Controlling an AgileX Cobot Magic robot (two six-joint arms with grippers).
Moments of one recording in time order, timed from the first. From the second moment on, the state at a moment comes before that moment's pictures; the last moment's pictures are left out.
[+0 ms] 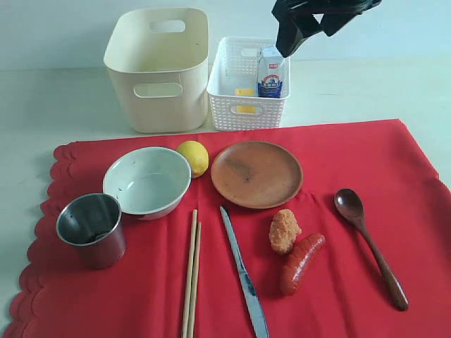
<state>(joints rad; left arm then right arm) 0.00 0.00 0.00 0.08 0.37 -0.17 0.38 1.77 -1.66 0.12 1.11 -0.26</state>
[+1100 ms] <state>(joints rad) 0.00 0.00 0.00 0.08 0.37 -0.17 0.38 1.23 -1.06 0.30 0.89 -0.67</state>
